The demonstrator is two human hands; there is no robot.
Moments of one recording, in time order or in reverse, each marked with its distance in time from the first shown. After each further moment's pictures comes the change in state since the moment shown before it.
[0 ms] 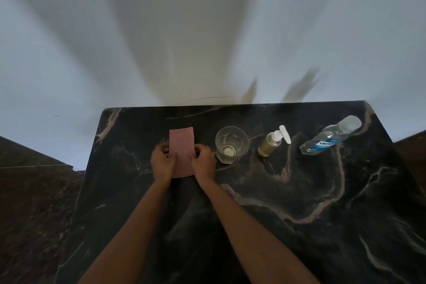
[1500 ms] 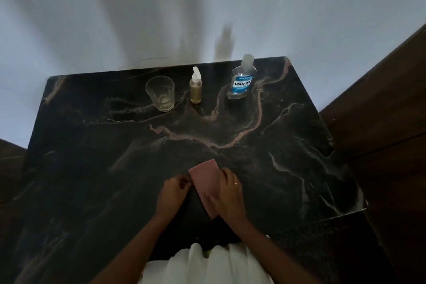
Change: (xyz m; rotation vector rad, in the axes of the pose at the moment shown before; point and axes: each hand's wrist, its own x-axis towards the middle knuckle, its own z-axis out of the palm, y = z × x) left_hand -0.277 -0.053 0.071 0.373 -0.462 0.213; right_hand -0.239 0.207 -0.180 -0.566 -0.055 -0.091
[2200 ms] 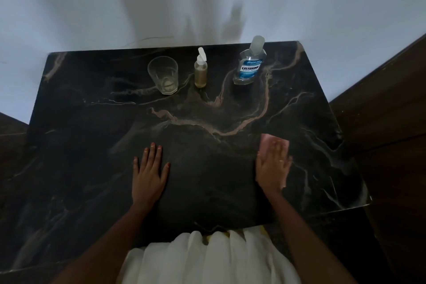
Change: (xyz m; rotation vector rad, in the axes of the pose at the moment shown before) left_hand 0.008 -0.067 -0.012 0.506 0.211 0.095; right_hand 0.043 0.101 -0.022 -0.210 0.241 0.336
